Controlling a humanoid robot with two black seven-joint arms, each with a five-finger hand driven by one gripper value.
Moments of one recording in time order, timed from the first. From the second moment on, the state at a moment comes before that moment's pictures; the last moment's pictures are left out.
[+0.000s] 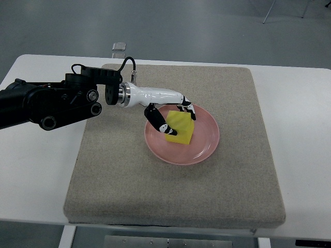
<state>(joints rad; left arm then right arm) -1.25 0.37 0.02 -1.09 1.19 -0.20 -0.30 0.05 0.00 -0.01 0.16 0.06 -0.02 0.13</state>
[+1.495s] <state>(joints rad) -1.17 0.29 -0.12 -0.42 0.81 0.00 -0.29 0.05 0.00 -0.01 0.16 0.06 -0.02 0.13</state>
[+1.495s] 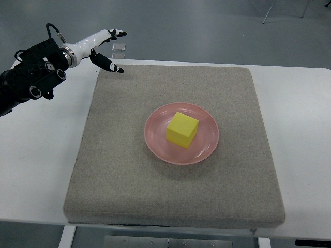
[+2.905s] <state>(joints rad) -1.02 0.17 -0.60 -0.23 -0.07 -0.08 -0.15 0.05 0.00 -0.01 0.16 0.06 -0.02 0.13</state>
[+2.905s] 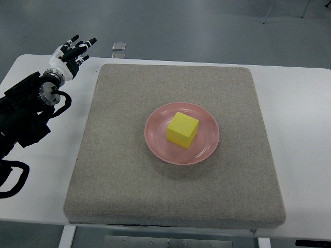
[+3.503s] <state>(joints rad) -1.04 0.18 -0.68 -0.22 -0.10 -0.18 -0.20 0.05 0.00 -0.01 0.16 0.06 -0.02 0.13</state>
